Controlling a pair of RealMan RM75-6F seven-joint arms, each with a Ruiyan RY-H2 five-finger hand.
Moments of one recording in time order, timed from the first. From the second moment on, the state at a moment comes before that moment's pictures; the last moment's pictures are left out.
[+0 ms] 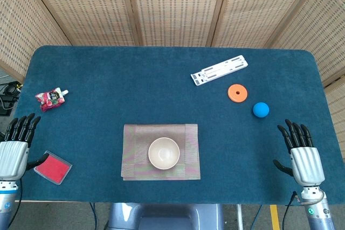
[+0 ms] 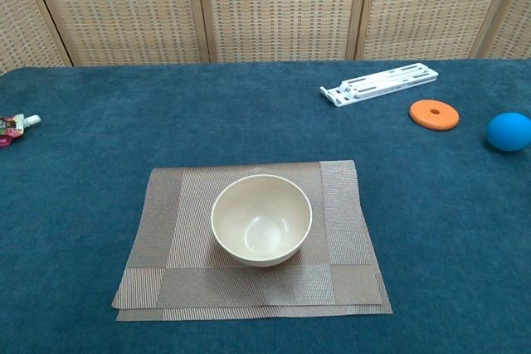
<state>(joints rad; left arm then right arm) -0.11 -1.26 -0.05 -1.52 1.55 1.55 0.11 0.11 -1.28 0.07 -1.51 -1.59 1.55 -0.07</state>
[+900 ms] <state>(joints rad) -0.12 -1.27 -0.04 -1.52 1.59 1.54 0.14 0.10 -1.27 0.07 -1.52 -1.58 1.56 -0.06</state>
